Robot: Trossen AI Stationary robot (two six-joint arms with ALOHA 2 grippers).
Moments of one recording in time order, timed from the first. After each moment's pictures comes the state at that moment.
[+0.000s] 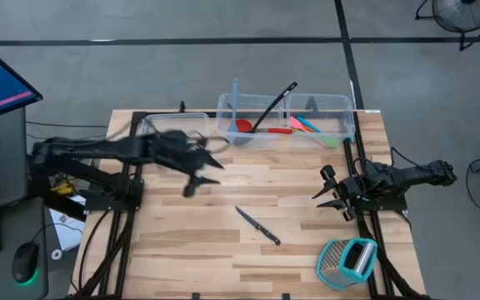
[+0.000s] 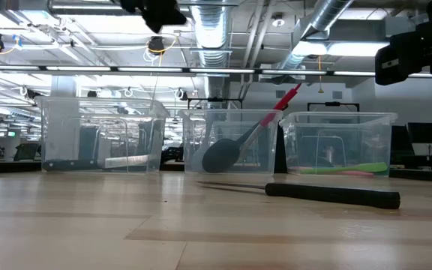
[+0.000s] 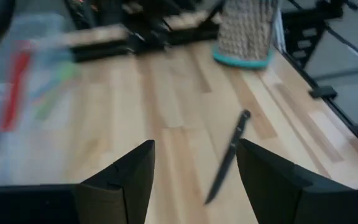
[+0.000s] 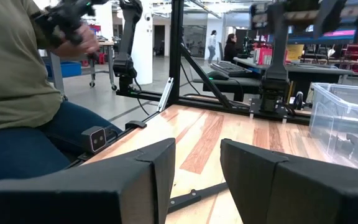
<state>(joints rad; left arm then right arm) 0.05 1.16 0.99 -0.32 0.17 0.18 0.18 0.03 0.01 0.04 -0.20 -0.04</state>
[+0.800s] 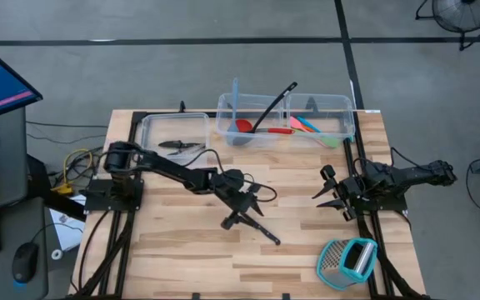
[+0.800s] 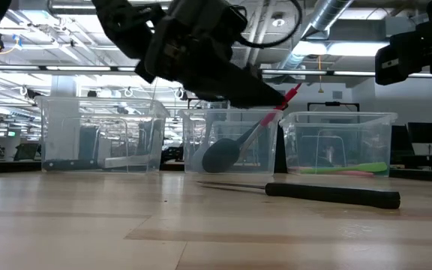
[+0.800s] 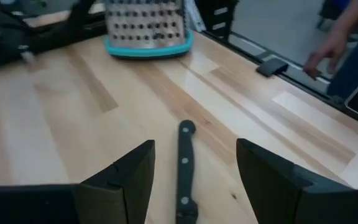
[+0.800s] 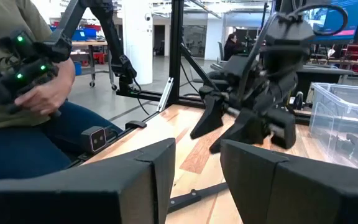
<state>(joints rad) -0.07 1.92 1.04 0.39 0.50 0.29 0.18 0.03 0.01 0.04 -0.20 -0.04</state>
